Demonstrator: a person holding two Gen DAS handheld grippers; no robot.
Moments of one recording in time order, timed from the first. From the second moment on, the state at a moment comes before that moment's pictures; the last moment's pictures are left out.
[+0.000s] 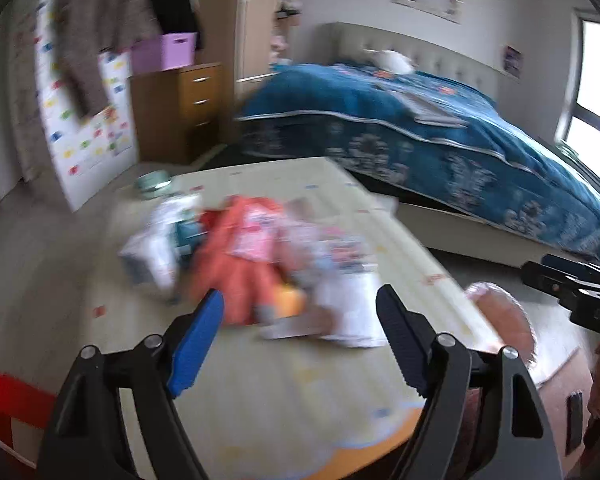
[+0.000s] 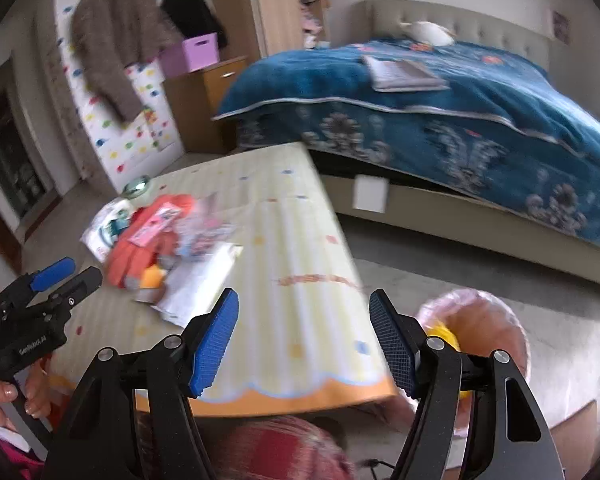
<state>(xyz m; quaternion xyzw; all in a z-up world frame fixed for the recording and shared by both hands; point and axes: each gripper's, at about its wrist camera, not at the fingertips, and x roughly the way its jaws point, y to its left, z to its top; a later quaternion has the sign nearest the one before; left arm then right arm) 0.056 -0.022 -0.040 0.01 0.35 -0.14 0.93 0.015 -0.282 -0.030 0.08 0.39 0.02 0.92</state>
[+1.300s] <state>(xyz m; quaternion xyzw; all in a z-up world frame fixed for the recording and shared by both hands) 0.140 0.078 -0.083 -0.02 0.40 -0.06 0.92 0.164 -0.122 -0.109 -0.12 0.45 0.10 0.88</state>
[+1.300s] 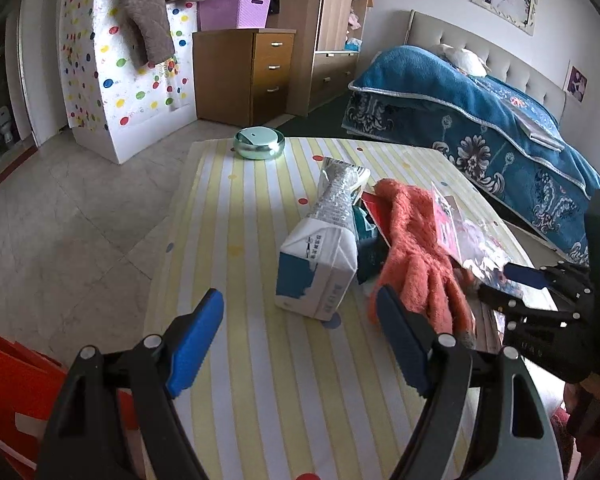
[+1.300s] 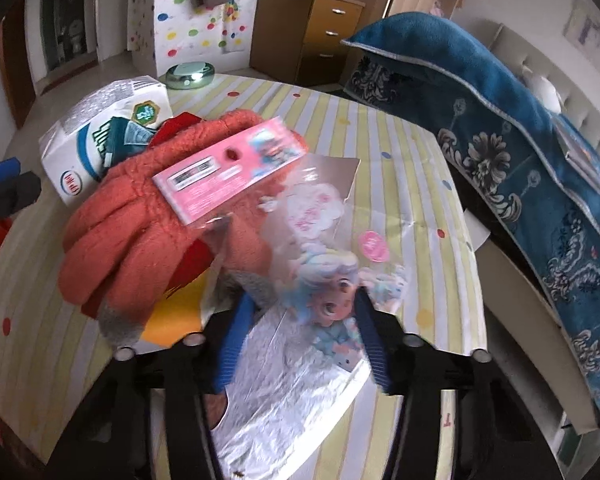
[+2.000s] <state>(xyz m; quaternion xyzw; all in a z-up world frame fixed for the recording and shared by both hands) 0.146 0.063 -0.074 0.00 0.39 -0.03 0.92 0.124 -0.175 -0.038 -0.03 0.37 0.09 0.93</state>
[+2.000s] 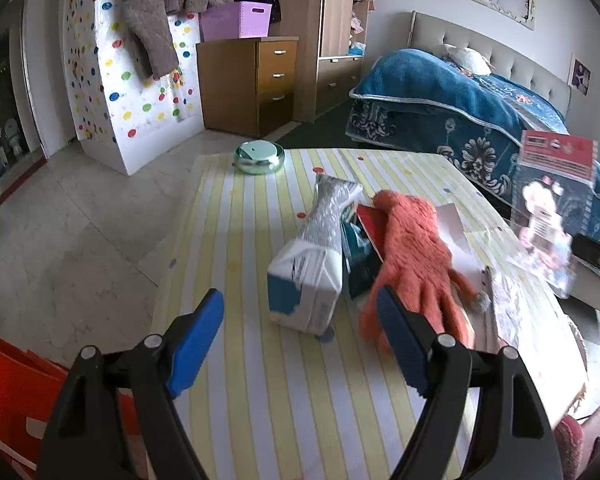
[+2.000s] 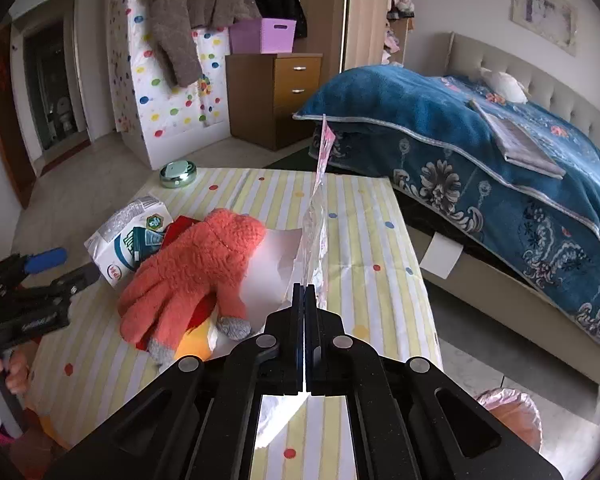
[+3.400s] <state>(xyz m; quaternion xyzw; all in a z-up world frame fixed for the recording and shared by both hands) 0.026 -0.145 -0.008 0.06 0.29 -0.24 0.92 -0.023 -0.332 -0.026 0.09 0.34 0.00 0.94</state>
